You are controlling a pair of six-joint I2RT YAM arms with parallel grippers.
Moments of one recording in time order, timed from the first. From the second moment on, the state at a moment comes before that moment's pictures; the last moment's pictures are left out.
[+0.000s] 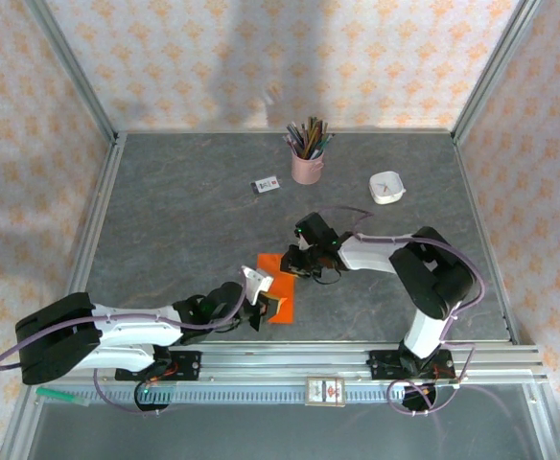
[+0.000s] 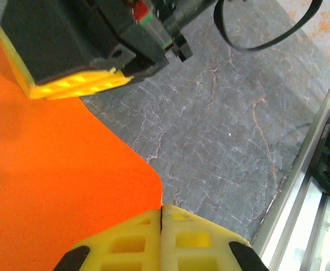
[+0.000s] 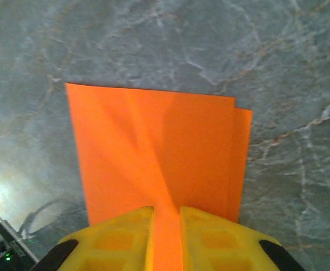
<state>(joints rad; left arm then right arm) -1.03 1.17 0.23 0.42 0.00 -0.58 0.71 1.75 0.87 -0.14 -0.41 0.86</state>
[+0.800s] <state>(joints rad) -0.80 1.26 0.20 0.46 0.17 -0.65 0.71 1.76 0.87 -0.15 -0.40 0.73</state>
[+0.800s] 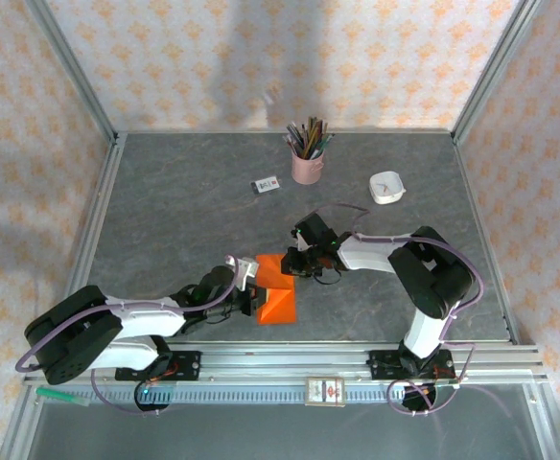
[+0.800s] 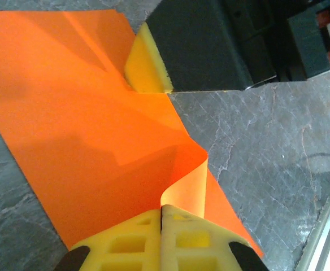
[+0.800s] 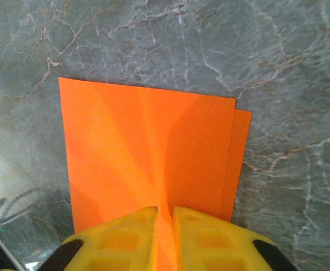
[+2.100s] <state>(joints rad) -0.76 1.32 0.20 0.42 0.16 -0.65 0.71 1.76 0.87 -0.15 -0.39 0.72</state>
